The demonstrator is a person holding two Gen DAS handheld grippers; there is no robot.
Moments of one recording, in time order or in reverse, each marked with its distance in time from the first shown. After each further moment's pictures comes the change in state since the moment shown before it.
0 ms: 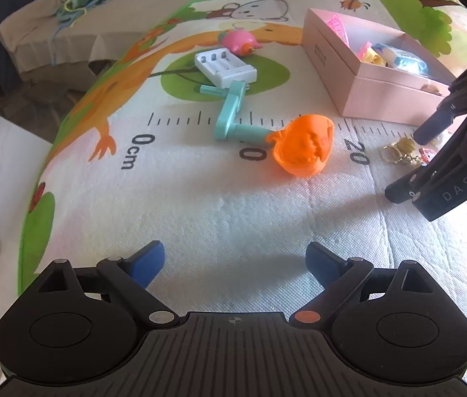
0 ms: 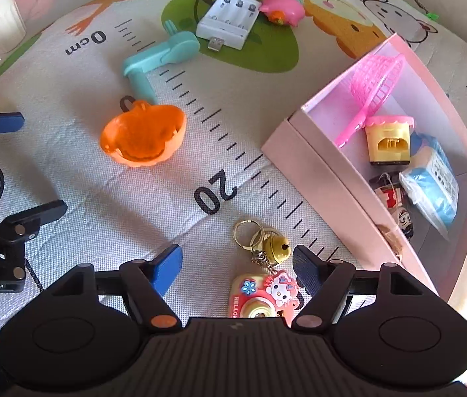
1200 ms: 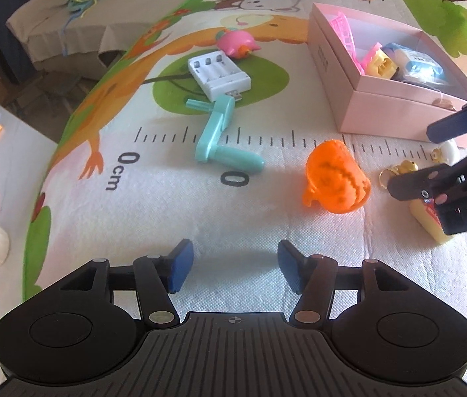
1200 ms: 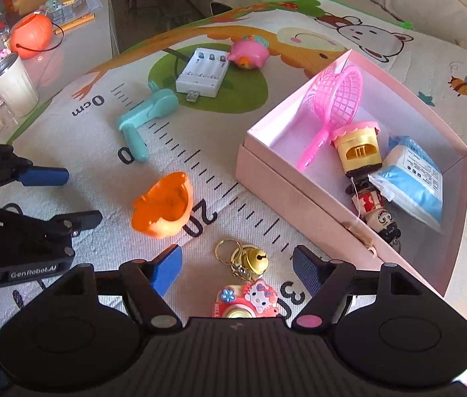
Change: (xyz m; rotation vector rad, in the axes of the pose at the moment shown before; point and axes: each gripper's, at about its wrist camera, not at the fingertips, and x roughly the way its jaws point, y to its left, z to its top) left arm 0.006 -0.030 0.034 -0.028 0.065 0.078; right arm -0.028 -0.037 -0.024 0.112 -0.233 0.098
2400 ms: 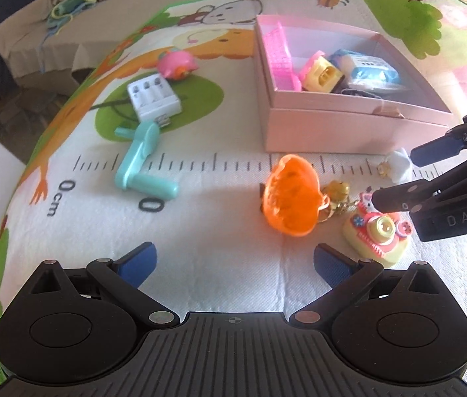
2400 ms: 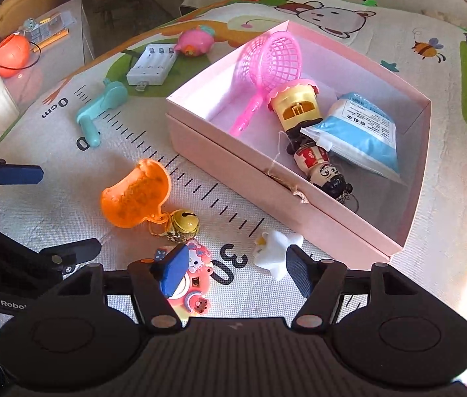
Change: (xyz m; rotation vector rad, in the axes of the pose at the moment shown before) left arm 0.002 -0.065 0.014 0.053 -0.052 -0.051; right arm -0.006 -0.054 -0.036 0.097 -0.001 -0.015
